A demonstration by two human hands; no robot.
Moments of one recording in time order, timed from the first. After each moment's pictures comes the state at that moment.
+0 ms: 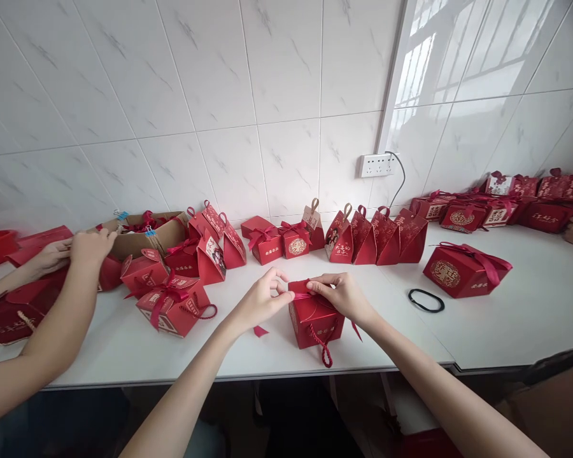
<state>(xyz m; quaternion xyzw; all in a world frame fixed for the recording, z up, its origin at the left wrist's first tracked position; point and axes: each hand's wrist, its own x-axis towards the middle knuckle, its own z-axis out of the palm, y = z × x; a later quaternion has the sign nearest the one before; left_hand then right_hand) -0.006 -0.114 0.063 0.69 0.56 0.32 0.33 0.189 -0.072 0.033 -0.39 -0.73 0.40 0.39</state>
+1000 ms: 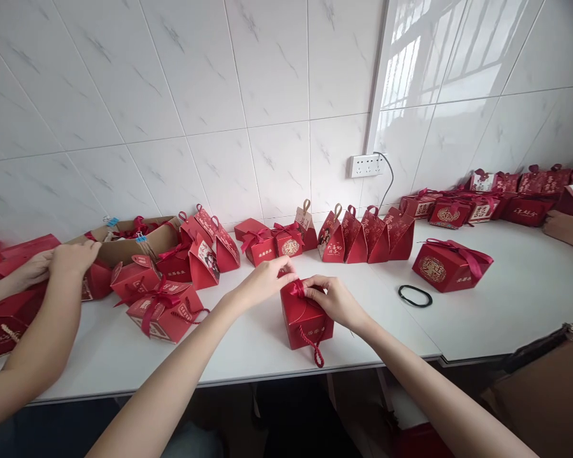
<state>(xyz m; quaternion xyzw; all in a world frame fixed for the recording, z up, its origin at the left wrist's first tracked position) 0.007 -0.072 0.078 0.80 0.50 0.25 0.20 0.191 -0.078 0.029 -0.37 -0.73 0.41 0.41</state>
